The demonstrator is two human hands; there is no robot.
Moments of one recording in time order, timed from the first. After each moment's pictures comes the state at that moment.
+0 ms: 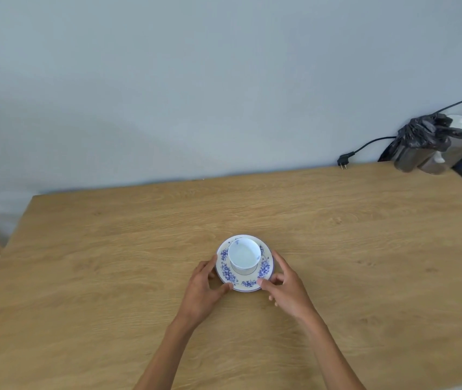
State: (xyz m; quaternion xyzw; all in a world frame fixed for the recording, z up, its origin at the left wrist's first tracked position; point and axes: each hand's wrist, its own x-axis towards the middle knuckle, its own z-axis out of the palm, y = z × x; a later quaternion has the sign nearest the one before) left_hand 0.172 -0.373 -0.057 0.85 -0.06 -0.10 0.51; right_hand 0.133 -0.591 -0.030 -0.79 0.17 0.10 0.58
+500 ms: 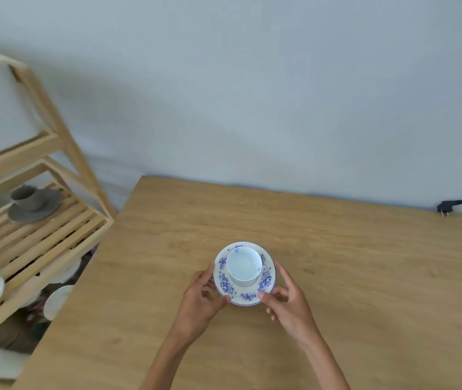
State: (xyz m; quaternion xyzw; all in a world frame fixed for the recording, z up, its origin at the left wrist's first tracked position) left_hand 0.123 -0.216 -0.017 0.78 0.06 -0.01 0.62; right_hand 0.144 -0.437 -0.007 -0.74 0.06 0.15 0.65
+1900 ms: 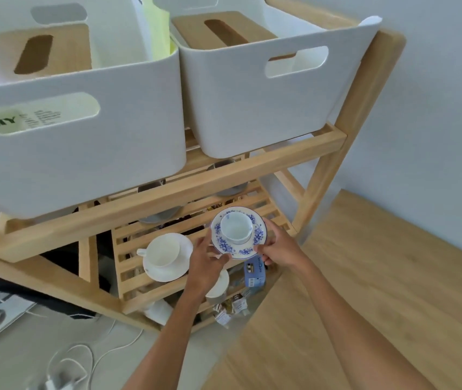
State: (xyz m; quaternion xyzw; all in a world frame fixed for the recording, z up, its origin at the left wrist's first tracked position) left_hand 0.122 0.209 -0.062 0.75 0.38 0.15 0.52; right_hand 0.284 0.081 -0.040 -0.80 -0.19 0.40 0.41
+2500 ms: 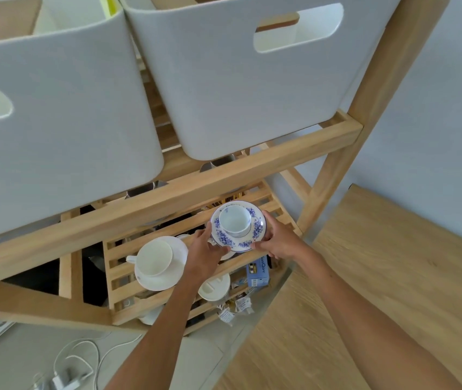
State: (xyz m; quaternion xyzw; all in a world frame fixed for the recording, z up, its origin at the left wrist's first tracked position) left_hand 0.162 0.243 -0.088 0.78 0.39 0.06 0.49; right_hand 0.327 0.099 -0.064 -0.79 -0.31 0.40 0.34
